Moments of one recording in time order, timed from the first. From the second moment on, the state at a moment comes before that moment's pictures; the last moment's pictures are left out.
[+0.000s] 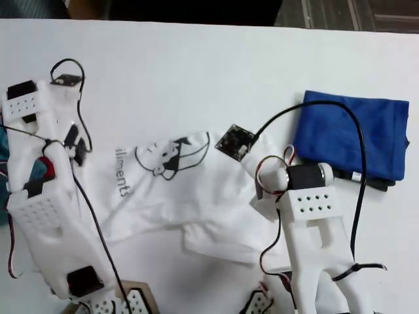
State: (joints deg) left arm -29.4 36.4 -23.5 93.6 -29.4; right arm -11.4 -36.8 43.9 80.4 45.8
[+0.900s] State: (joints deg) left arm -26.2 45.8 -39.2 100.4 -28.5; right arm -11.4 -36.8 43.9 80.4 45.8
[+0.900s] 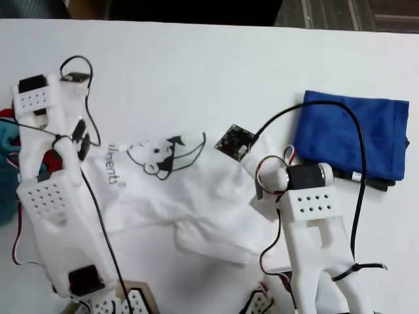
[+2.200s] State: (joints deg) left arm -25.2 45.9 -52.3 101.1 -28.5; right arm -11.4 -36.8 43.9 80.4 45.8
